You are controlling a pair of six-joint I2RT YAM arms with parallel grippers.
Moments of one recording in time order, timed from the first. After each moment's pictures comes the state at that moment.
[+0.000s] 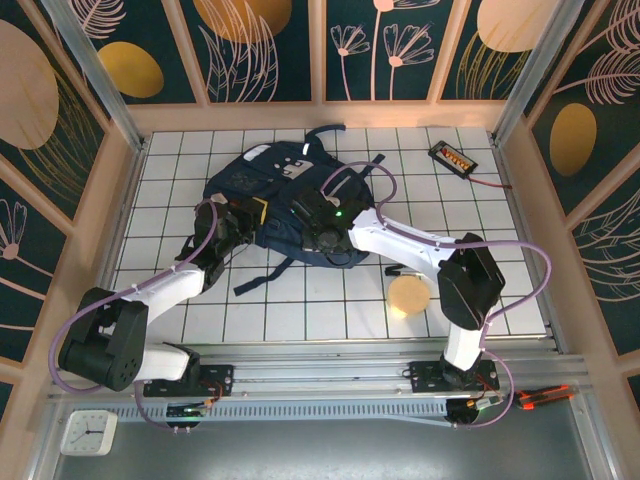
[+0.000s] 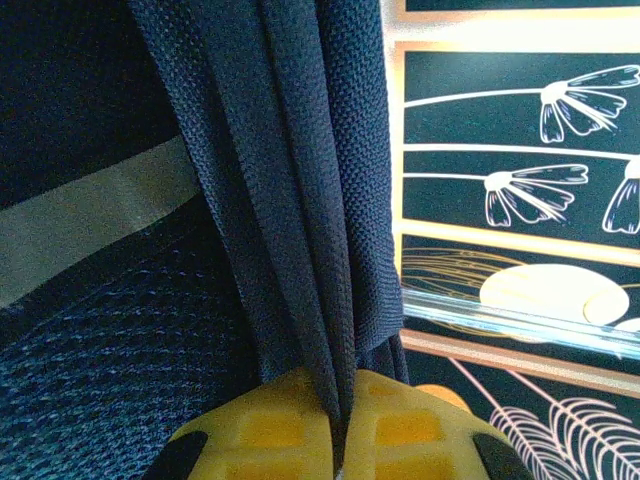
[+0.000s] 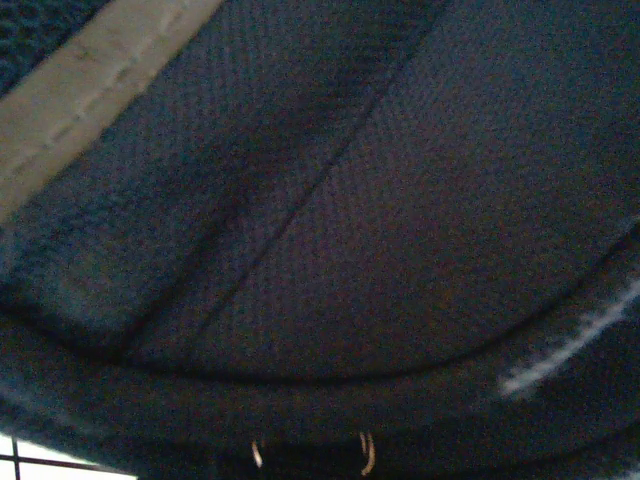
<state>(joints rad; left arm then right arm) -0.36 1.35 0.58 0.49 0.19 -1.57 0.91 1.80 1.47 -0.80 0.17 0.88</state>
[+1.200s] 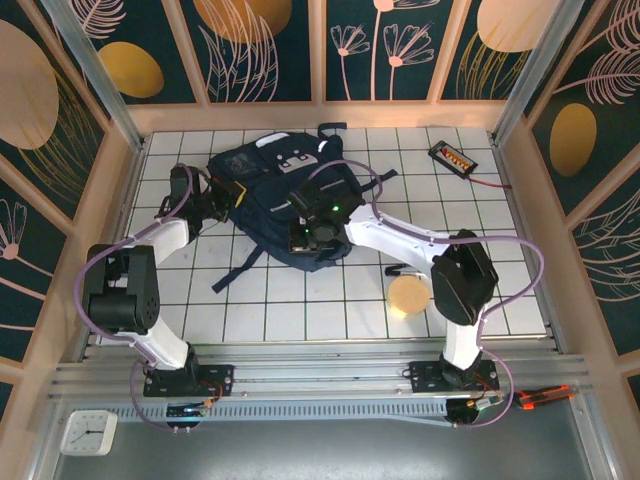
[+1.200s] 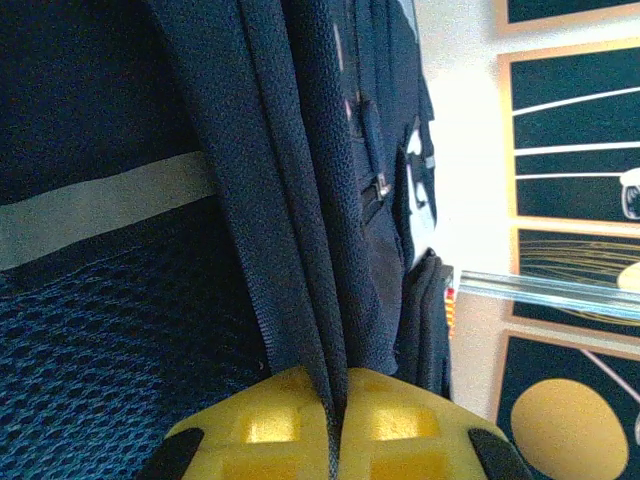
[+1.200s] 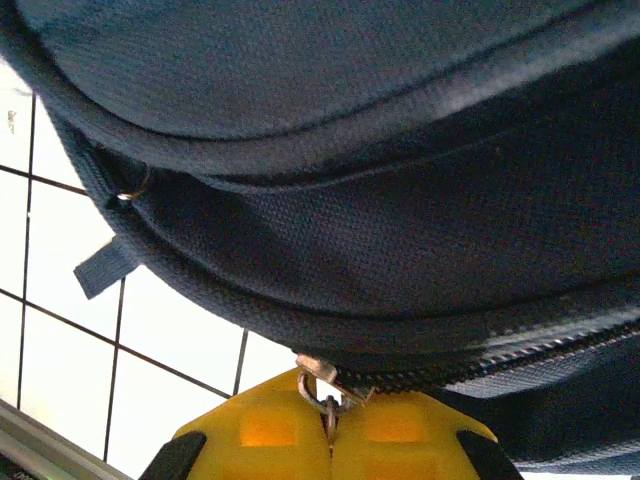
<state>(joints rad) -0.04 1.65 0.93 0.15 0.52 -1.12 0.90 1.86 1.54 -0.74 -0.09 0.68</state>
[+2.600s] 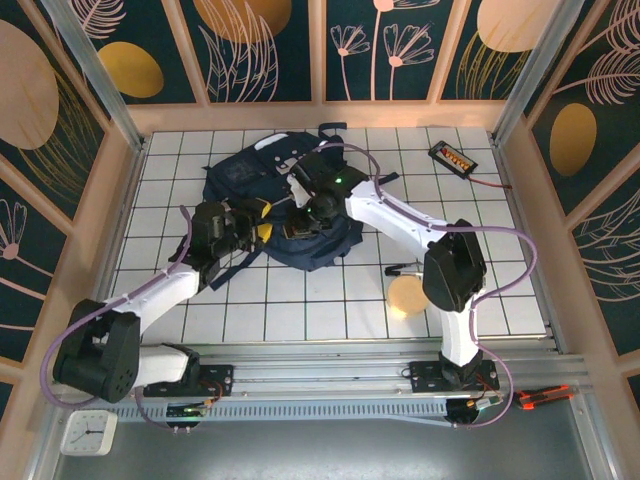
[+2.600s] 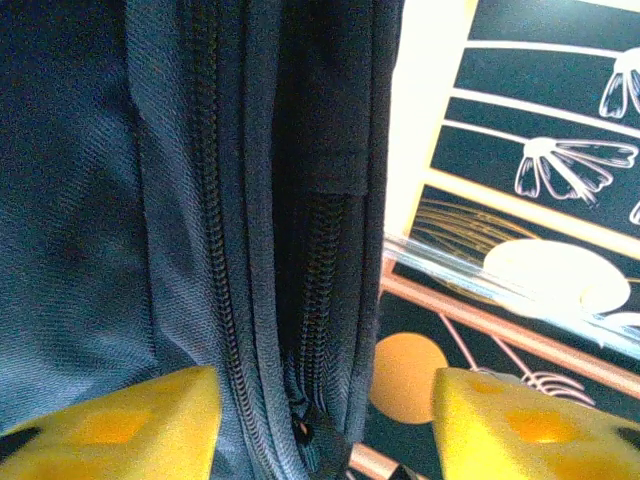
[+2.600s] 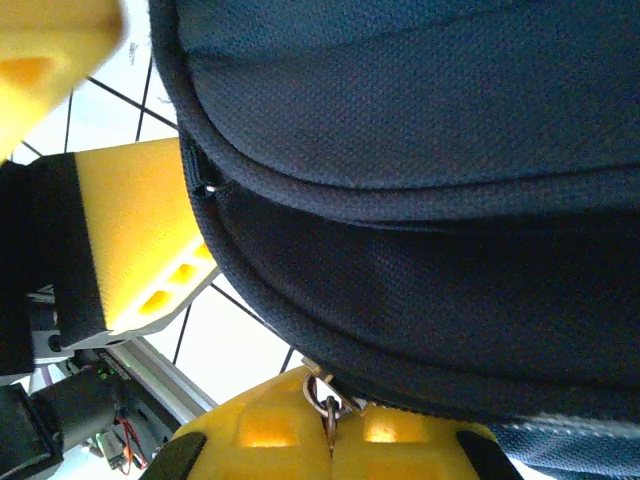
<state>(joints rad) -0.34 1.30 0.60 0.32 0.35 -1.72 0.81 1.96 1.76 -0.89 -0.37 0.47</state>
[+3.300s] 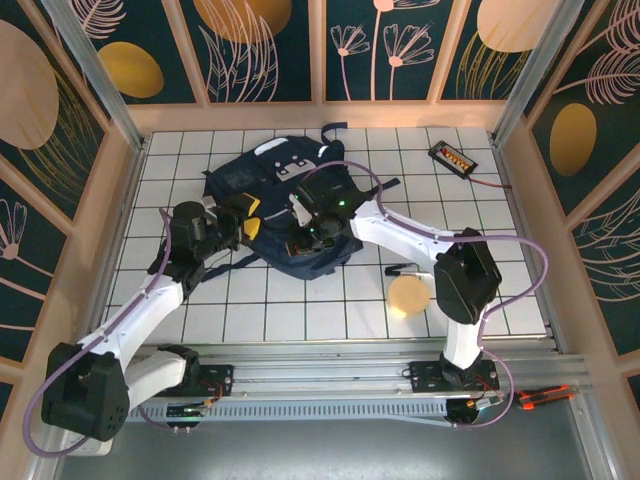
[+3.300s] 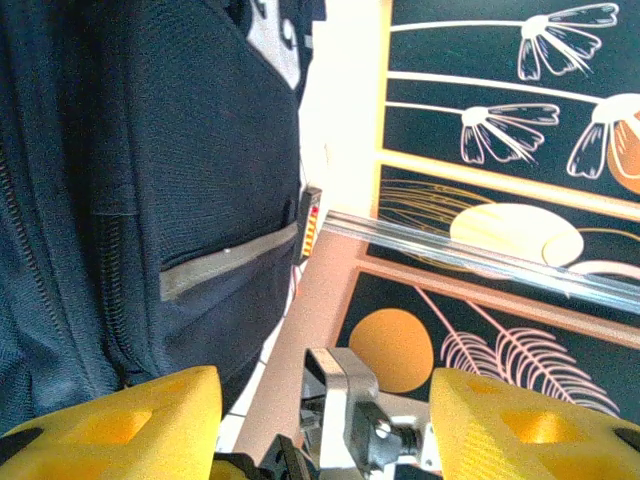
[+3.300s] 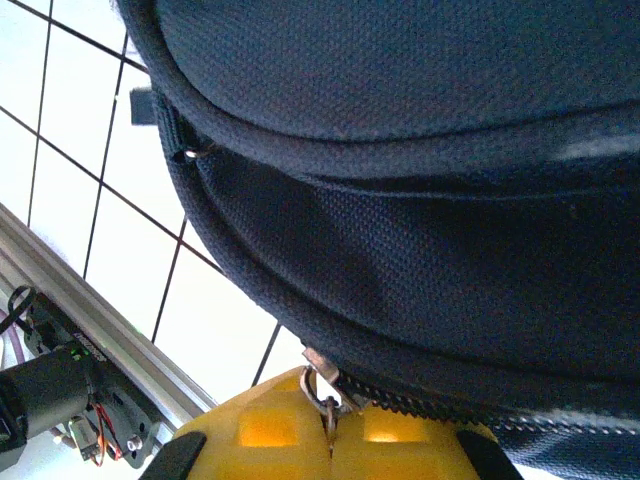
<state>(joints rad) -0.28 1.08 0.61 0.15 0.40 -1.61 0.86 1.83 1.51 -0.74 -0.34 0.50</state>
